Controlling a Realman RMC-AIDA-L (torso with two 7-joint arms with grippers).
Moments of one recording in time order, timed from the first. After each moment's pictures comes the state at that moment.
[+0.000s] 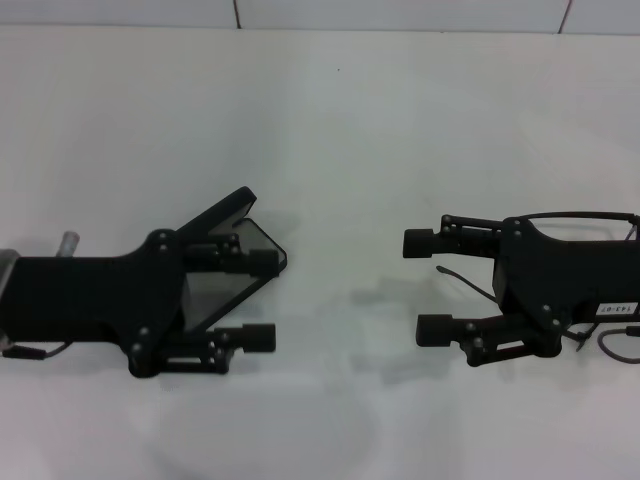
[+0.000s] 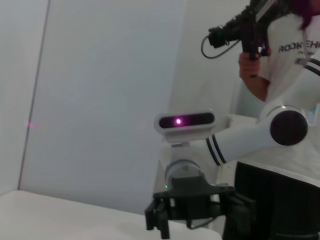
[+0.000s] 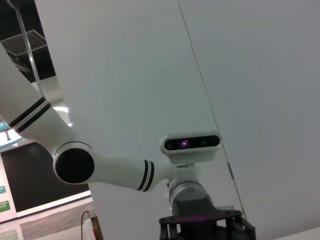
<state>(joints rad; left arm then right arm) -0.39 -1.91 1.22 0.56 1.43 1.90 -1.18 0.53 2.02 -1.19 -0.53 -1.45 -1.82 1.25</state>
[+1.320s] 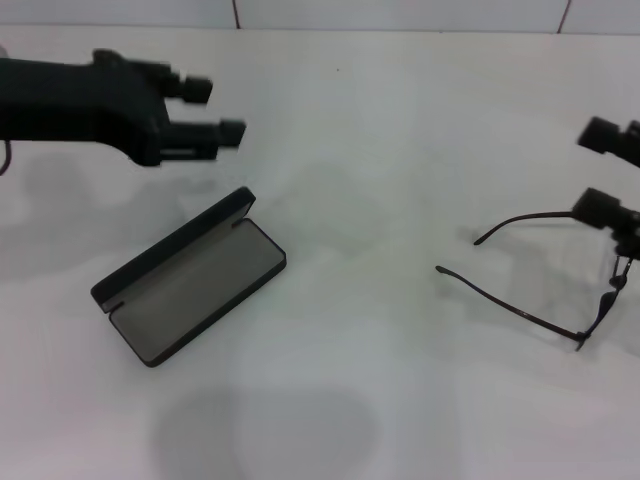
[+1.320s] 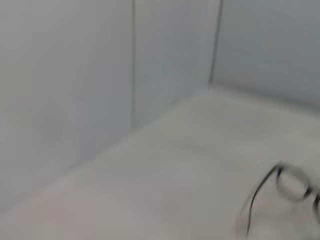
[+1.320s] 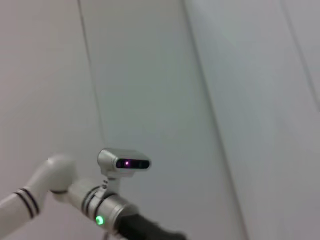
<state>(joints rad) -0.35 -2.09 0.98 1.63 2.04 1.64 -2.10 0.36 2.01 -0.82 -0.54 -1.43 -1.91 1.18</state>
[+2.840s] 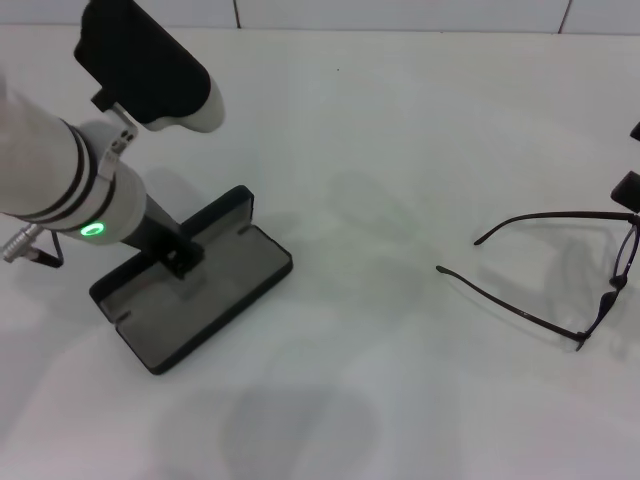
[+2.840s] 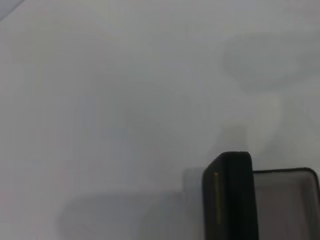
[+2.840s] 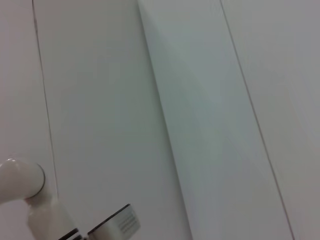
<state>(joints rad) -0.40 -2.09 1.67 1.62 2.83 1.48 -2.72 0.32 2.00 -0.74 -0.48 -1.43 -1.87 1.10</state>
